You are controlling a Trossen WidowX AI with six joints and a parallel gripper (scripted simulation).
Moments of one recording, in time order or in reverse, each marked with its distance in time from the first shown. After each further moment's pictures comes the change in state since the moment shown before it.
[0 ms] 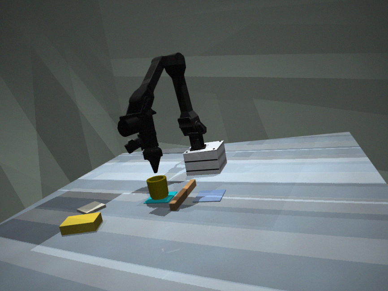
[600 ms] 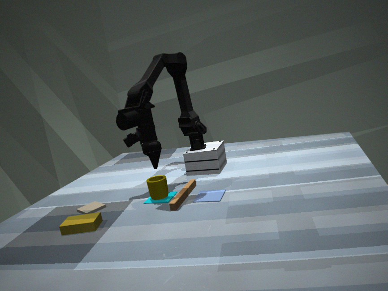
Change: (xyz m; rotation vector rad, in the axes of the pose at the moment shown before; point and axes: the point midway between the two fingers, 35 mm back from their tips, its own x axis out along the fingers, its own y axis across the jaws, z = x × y) arm -0.023 -0.001 -0.001 -0.001 0.009 -0.008
